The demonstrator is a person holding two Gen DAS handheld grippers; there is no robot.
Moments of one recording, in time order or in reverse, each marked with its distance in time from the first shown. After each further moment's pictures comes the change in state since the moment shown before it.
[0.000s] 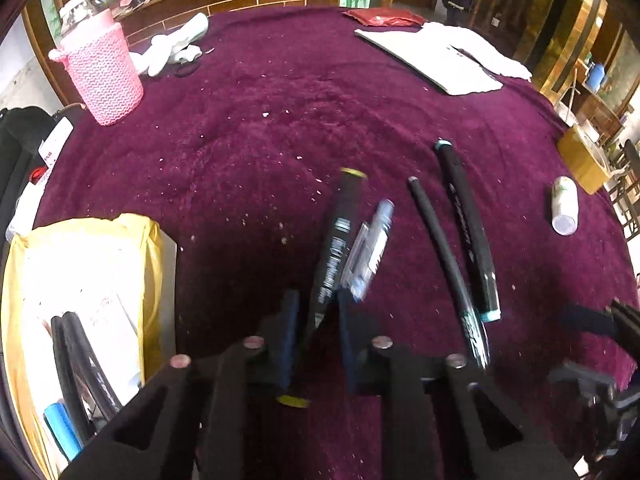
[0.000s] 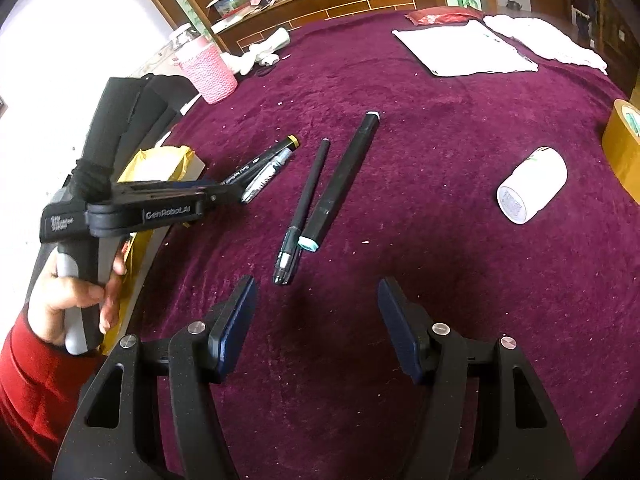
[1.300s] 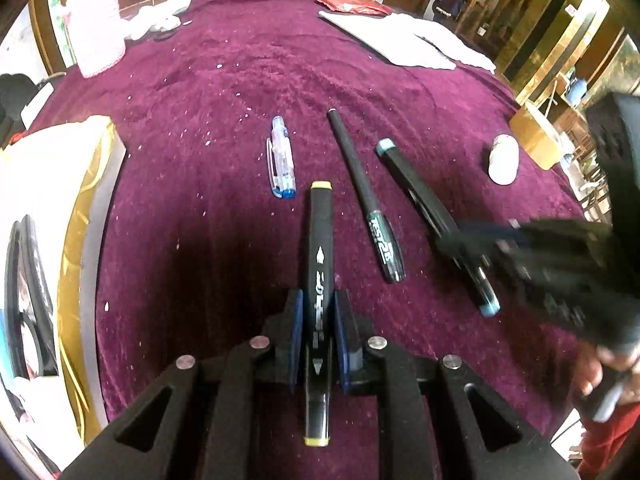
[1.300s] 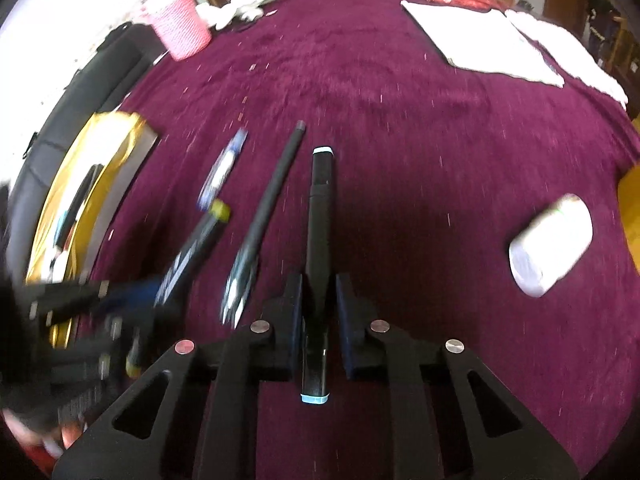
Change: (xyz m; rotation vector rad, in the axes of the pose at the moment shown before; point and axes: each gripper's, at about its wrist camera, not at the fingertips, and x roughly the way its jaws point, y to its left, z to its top) left arm -0.015 -0.041 -0.056 -0.056 0.020 -0.120; right arm 0.042 -0.006 0.033 -0.097 0.181 -0.114
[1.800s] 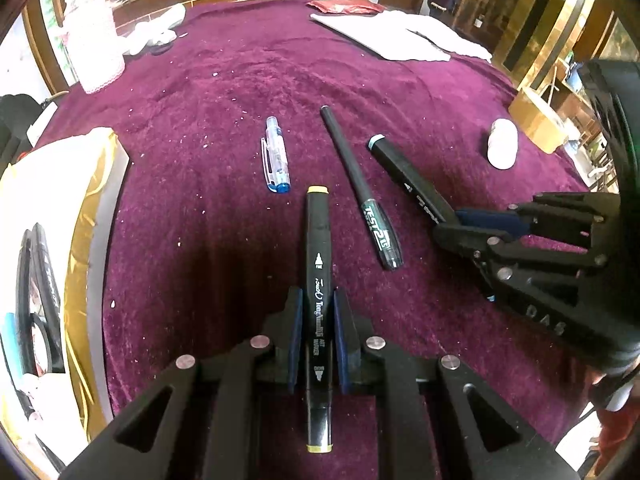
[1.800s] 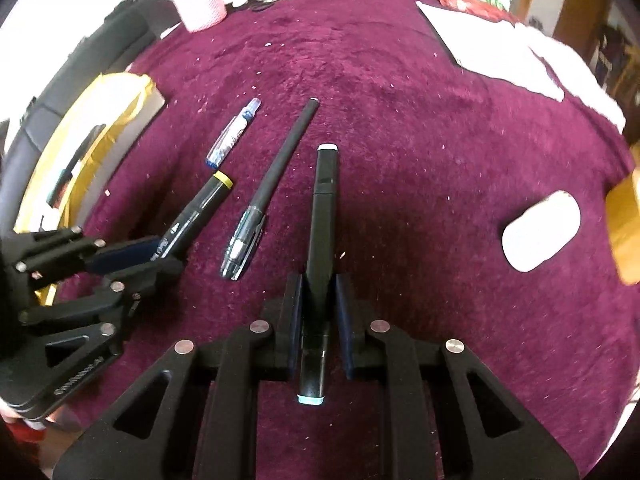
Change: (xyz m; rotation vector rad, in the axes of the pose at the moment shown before) left arm -0.001 -0.005 -0.005 0.046 -0.017 0.039; right arm 0.001 0.021 -0.011 -0.114 0.015 -0.105
